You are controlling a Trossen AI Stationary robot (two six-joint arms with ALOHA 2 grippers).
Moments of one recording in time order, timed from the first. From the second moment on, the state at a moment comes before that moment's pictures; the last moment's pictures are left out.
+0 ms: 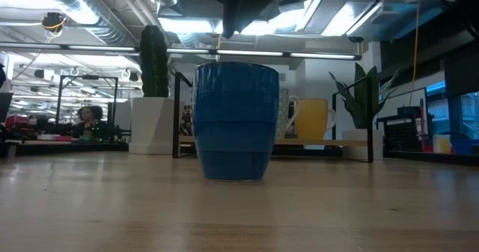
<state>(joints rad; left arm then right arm) 0.03 0.97 1.39 -1.12 -0.58 -0.17 0.14 2.18 2.26 -1.32 0.02 -0.42</state>
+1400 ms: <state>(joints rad) 0.03 0.97 1.39 -1.12 -0.57 -0.15 0.17 2.18 1.98 -1.02 -0.04 -0.34</state>
